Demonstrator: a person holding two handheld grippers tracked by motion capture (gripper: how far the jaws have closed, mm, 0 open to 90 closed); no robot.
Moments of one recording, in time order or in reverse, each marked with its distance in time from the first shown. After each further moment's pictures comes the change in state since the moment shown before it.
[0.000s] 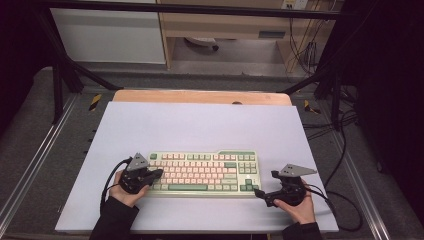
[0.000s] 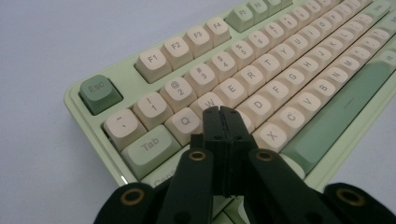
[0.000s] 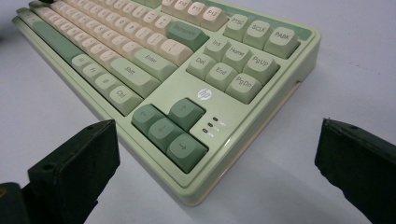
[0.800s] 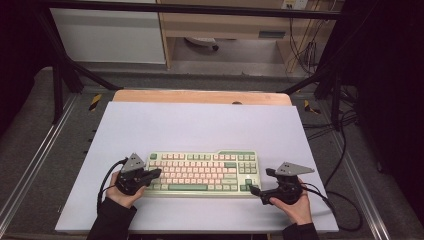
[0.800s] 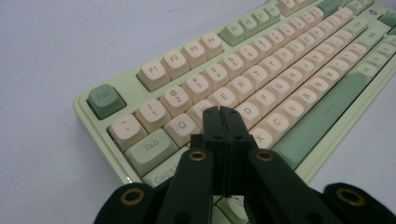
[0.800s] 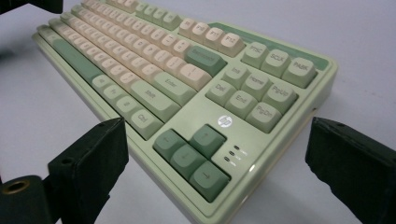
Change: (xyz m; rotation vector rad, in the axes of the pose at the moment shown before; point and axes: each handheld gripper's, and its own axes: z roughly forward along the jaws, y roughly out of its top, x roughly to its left) left arm -0.001 0.000 -0.013 -0.046 -0.013 -0.005; right arm 0.013 0.013 0.002 -0.039 0.019 -0.020
